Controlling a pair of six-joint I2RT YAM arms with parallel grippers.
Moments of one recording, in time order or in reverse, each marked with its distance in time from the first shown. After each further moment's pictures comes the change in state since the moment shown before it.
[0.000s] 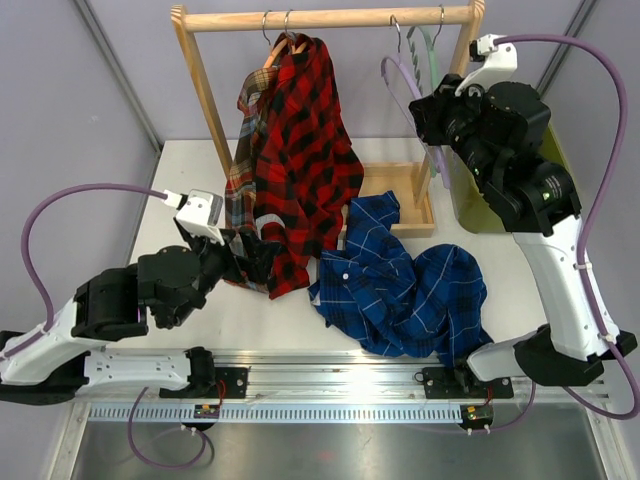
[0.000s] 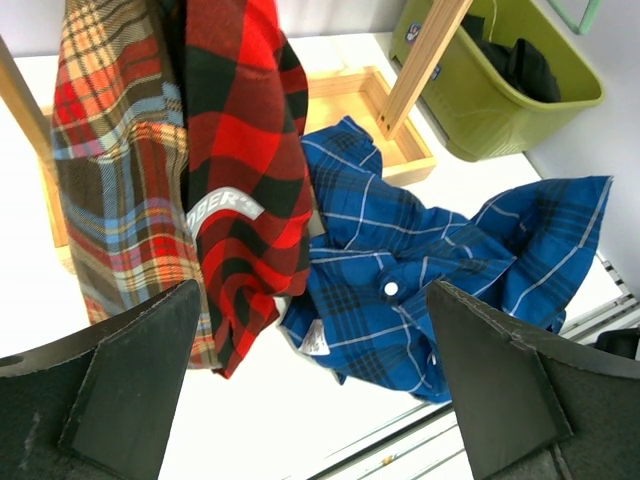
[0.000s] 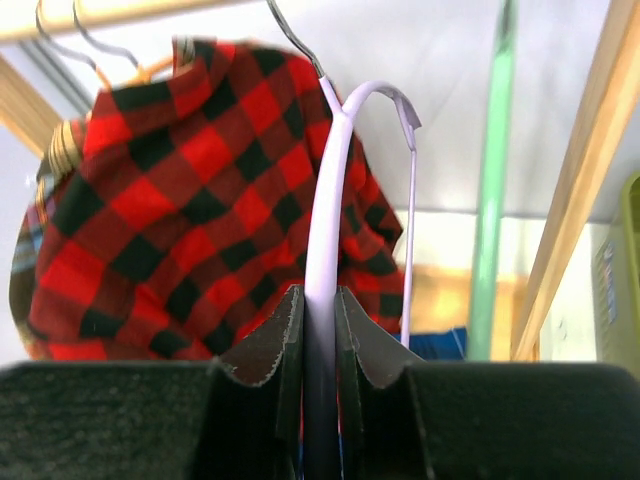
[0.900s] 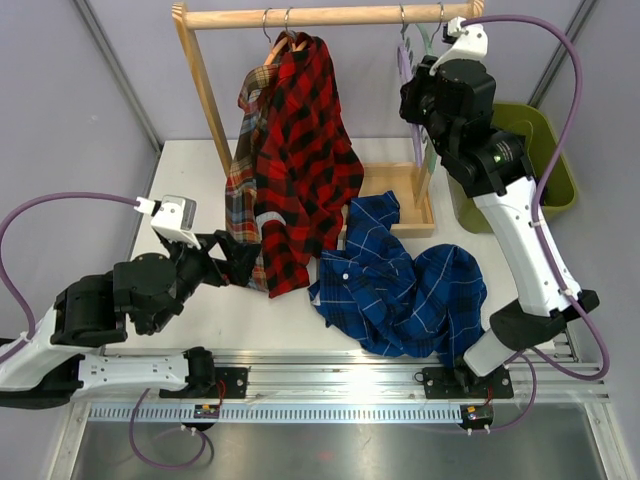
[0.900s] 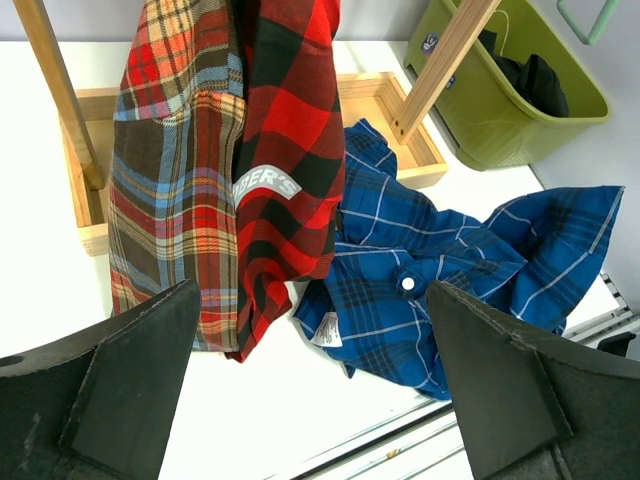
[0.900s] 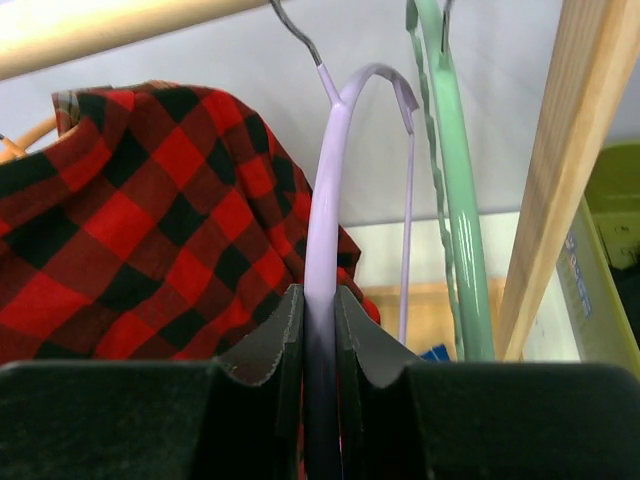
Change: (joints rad) left arm -0.002 -0.091 -0.019 -0.075 -0.033 -0.050; right arm 0.000 0.249 0.192 0.023 0.212 0.041
